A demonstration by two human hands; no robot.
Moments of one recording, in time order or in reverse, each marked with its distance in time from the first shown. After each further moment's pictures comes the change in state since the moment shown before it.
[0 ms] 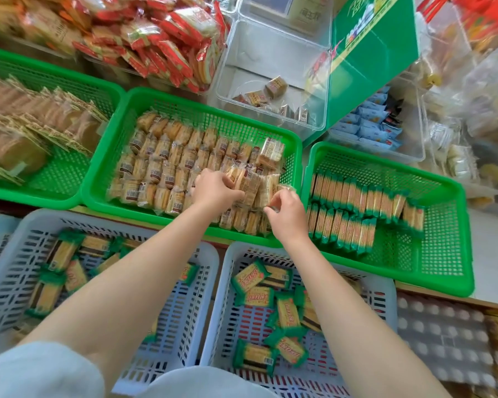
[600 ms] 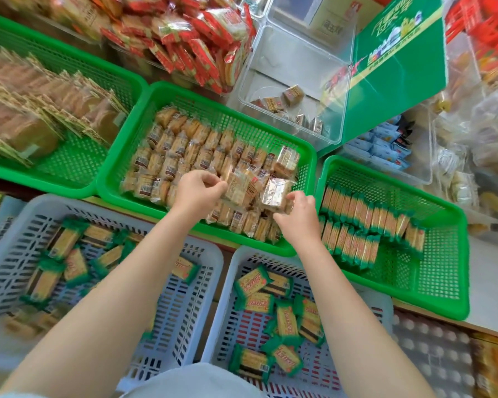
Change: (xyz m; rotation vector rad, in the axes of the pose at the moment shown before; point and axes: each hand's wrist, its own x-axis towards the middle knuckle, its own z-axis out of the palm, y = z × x) left_hand -0.021 -0.042 -0.047 -0.413 0.077 -0.007; right_hand 0.008 -0.020 -0.006 -0.103 -0.062 0.084
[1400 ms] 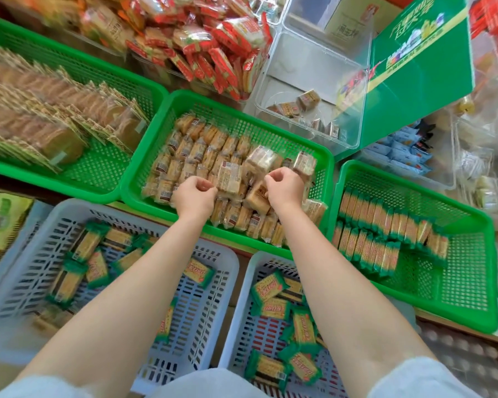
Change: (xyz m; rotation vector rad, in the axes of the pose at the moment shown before) left_hand 0.014 -0.024 -0.010 -0.060 0.251 -0.232; right_hand 0.044 -0.078 0.031 0.357 0.077 0.019
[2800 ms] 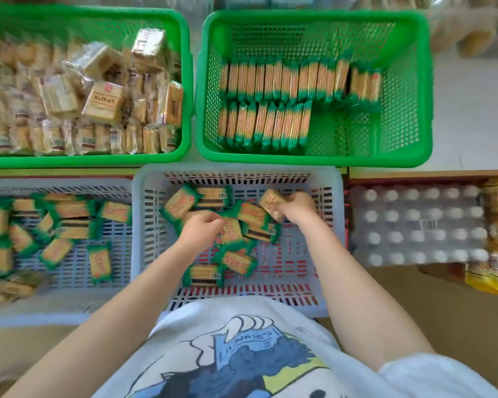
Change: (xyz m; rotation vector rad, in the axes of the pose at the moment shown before) left_hand -0.235 -0.103 0.200 0.480 -0.602 -0.097; right_hand -0.095 0.375 -0.143 0.020 -0.332 0.570
